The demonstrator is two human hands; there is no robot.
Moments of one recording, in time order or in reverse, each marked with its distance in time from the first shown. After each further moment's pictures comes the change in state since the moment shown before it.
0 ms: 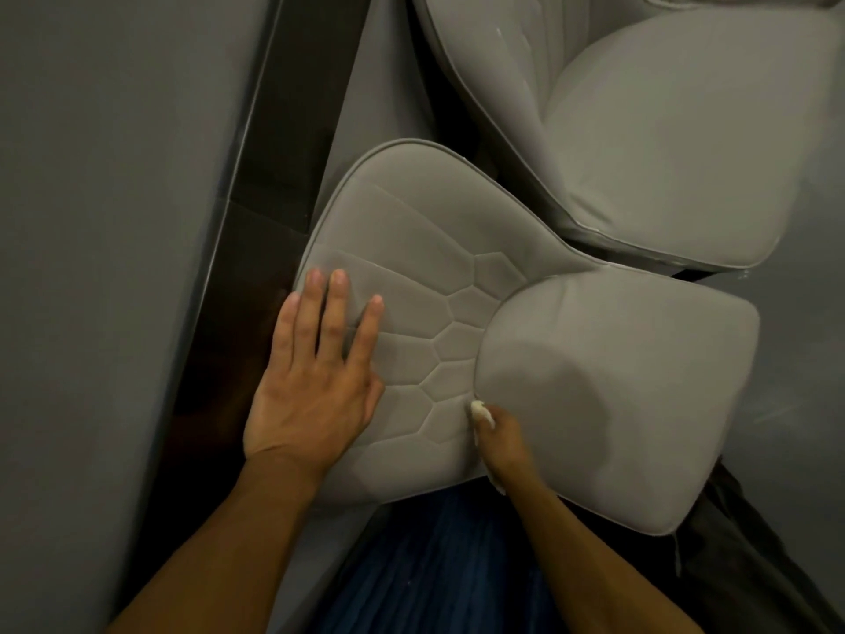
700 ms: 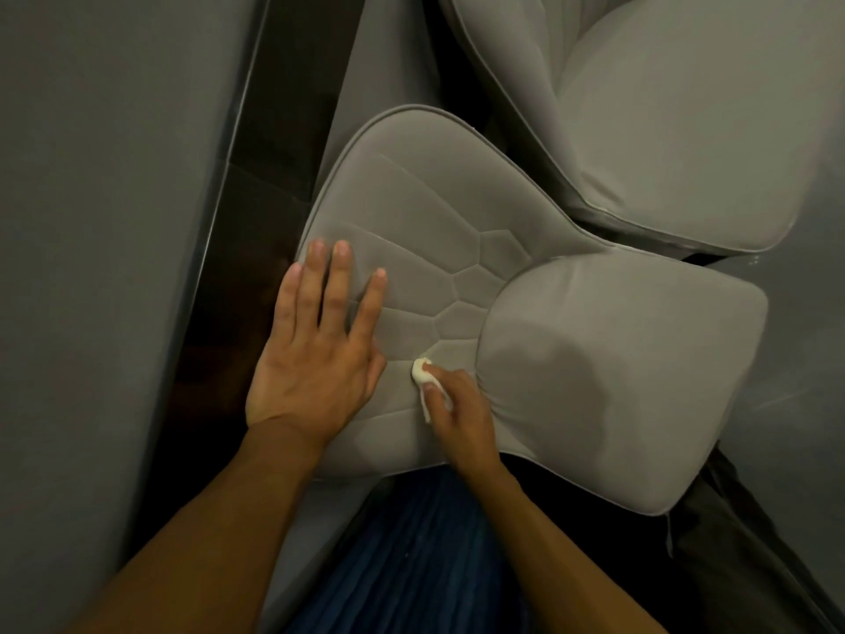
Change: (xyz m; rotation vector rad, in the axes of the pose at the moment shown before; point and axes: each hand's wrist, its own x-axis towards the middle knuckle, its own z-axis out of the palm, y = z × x) left_hand -0.003 0.000 -0.001 0.060 -0.046 0.006; right_hand -0.054 -0.064 0.032 0.048 0.089 -0.543
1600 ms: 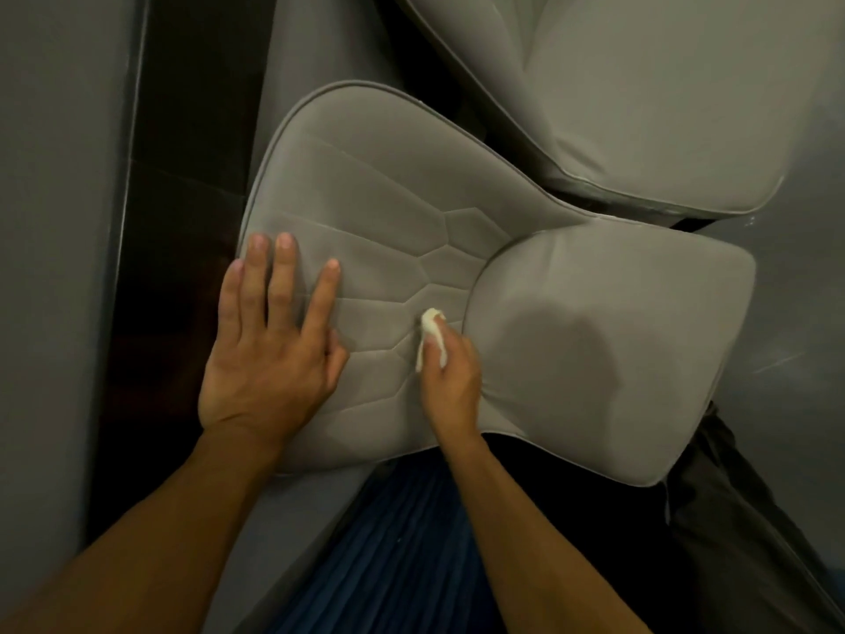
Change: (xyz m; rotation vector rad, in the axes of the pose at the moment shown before) left_hand 0.000 -0.001 0.006 -0.072 0.068 0.017; right_hand 0.027 -0.005 -0.003 0.051 0.220 0.159
